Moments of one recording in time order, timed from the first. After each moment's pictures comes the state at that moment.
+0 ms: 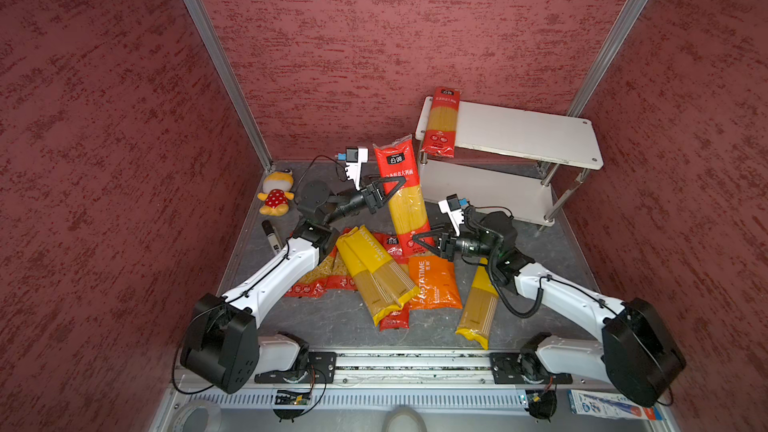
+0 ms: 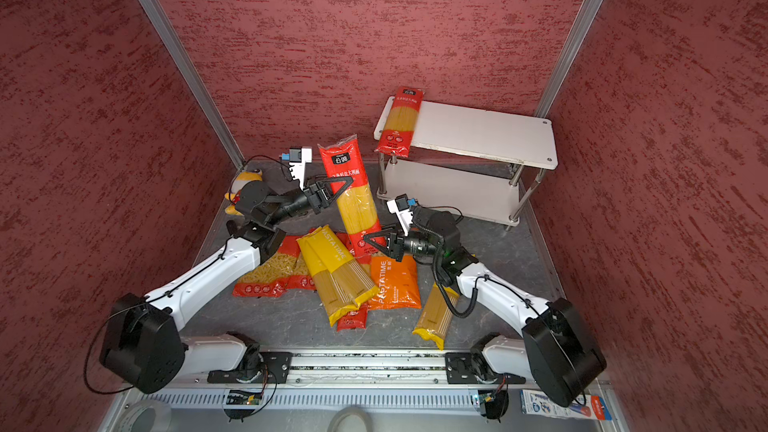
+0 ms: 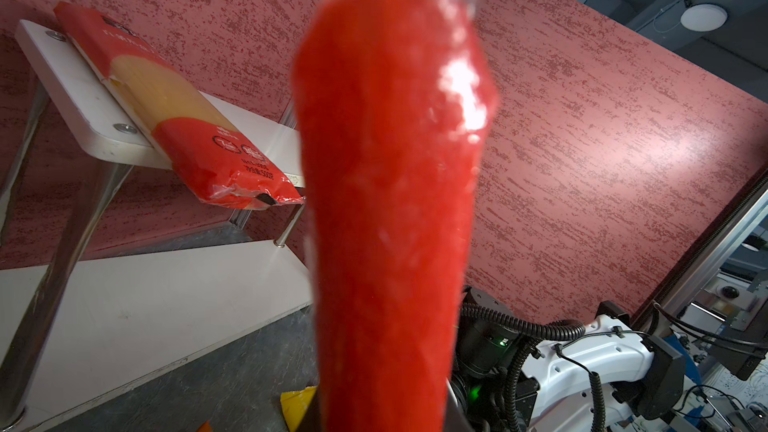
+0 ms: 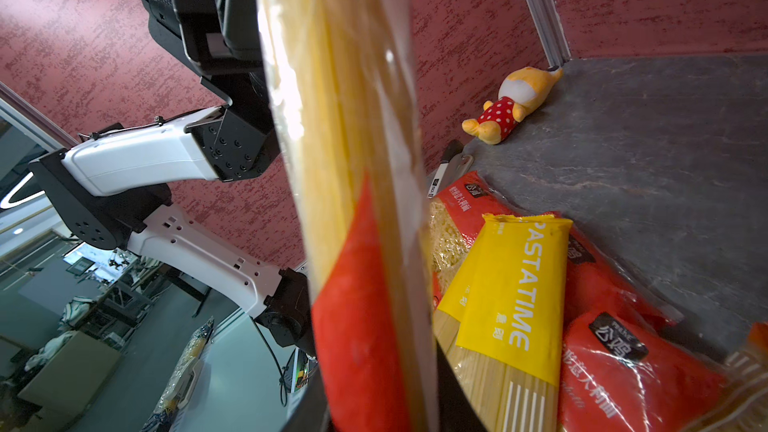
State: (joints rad) left arm -0.40 1.32 0.94 0.71 0.76 -0.80; right arm 0.55 1.26 0.66 0.58 -0.83 0.61
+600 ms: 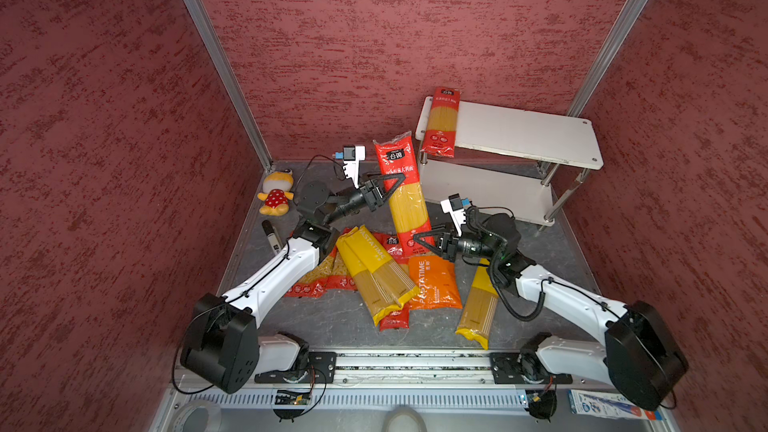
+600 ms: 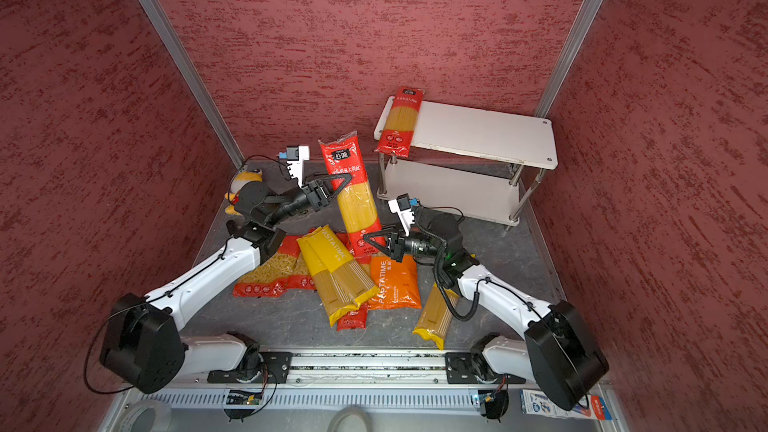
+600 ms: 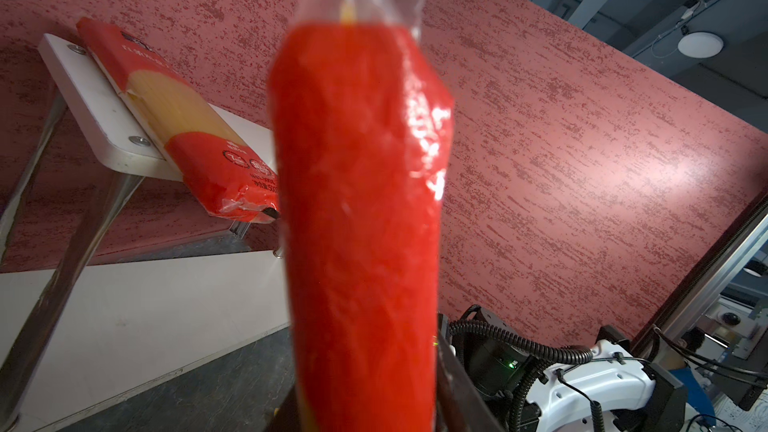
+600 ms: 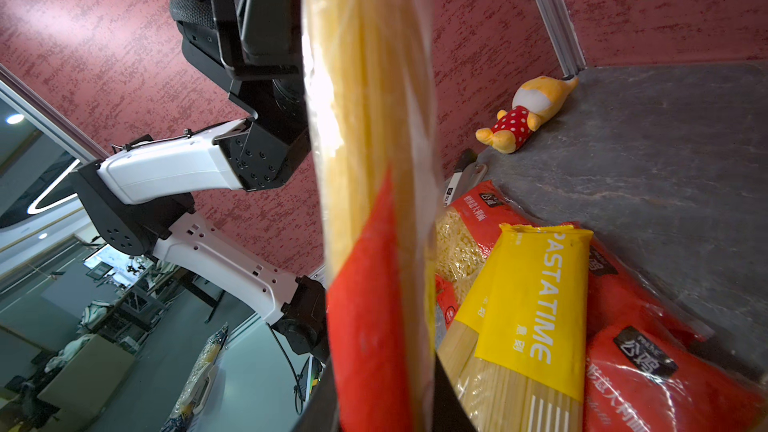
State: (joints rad) left arm -0.40 1.32 0.94 0.74 0.71 -0.84; right arm 0.55 1.23 0.65 0.64 -0.82 0.67
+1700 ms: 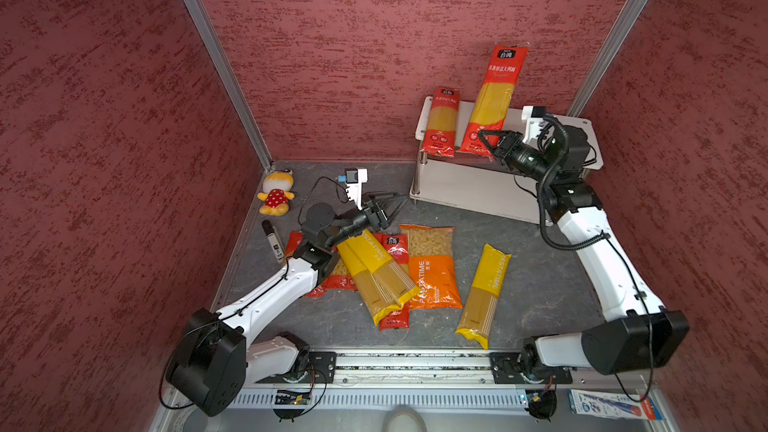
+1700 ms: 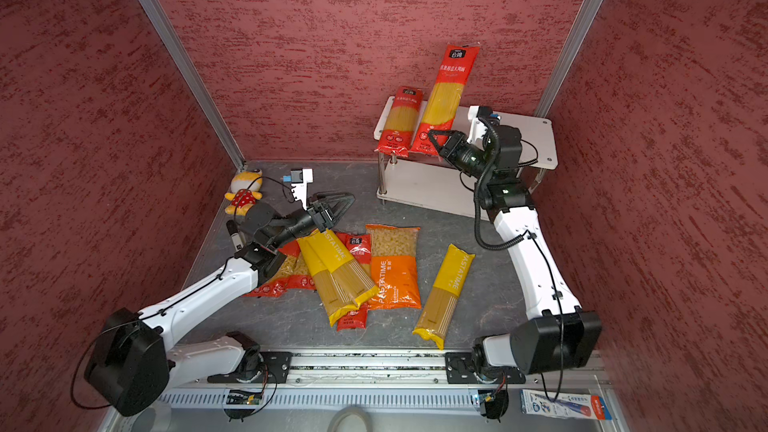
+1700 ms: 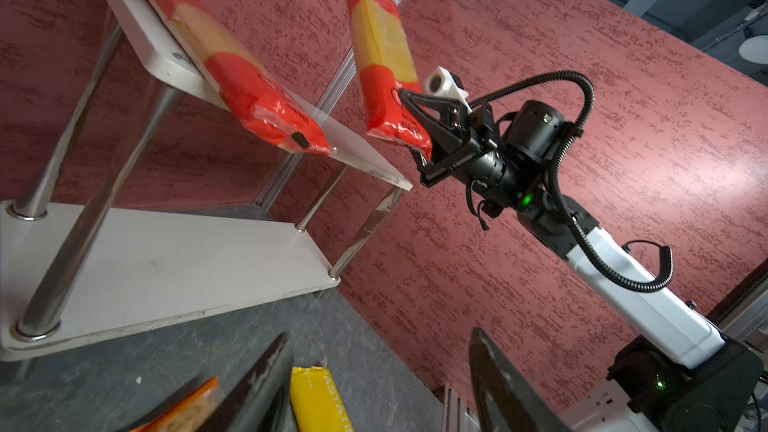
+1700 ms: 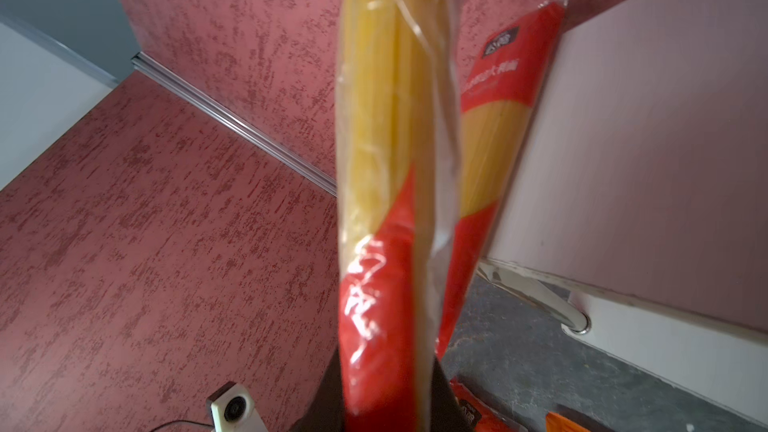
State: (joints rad) left arm -0.51 1.20 0.73 0.69 0.55 -0.76; right arm 0.10 1.41 1.50 -0.13 -0.61 0.92
